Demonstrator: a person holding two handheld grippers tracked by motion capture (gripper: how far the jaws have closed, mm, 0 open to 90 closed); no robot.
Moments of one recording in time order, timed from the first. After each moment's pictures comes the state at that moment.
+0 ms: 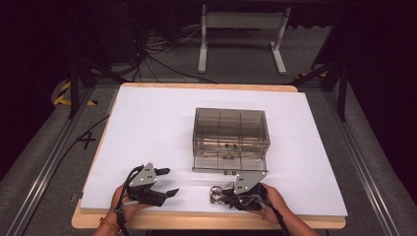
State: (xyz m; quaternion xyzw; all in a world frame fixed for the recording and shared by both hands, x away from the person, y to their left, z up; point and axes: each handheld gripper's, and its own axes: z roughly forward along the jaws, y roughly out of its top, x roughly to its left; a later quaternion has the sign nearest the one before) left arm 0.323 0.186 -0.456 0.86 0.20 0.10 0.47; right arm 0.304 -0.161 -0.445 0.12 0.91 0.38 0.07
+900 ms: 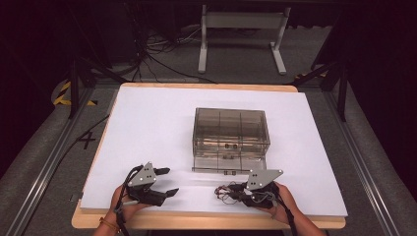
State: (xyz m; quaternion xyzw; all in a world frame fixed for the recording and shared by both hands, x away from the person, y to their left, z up) left arm 0.324 0.187 -0.456 0.85 0.20 0.10 0.48; right arm 0.300 -0.184 -0.421 0.15 0.89 0.42 0.09
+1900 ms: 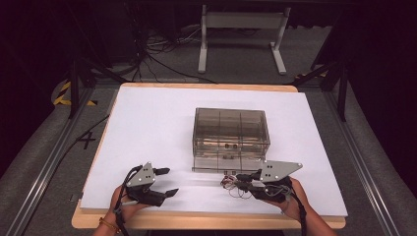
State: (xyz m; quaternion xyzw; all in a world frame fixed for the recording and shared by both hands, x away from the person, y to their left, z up) left arm 0.323 0.189 -0.455 0.85 0.19 0.10 0.48; right arm 0.297 -0.201 -0.378 0.16 0.87 0.46 0.12
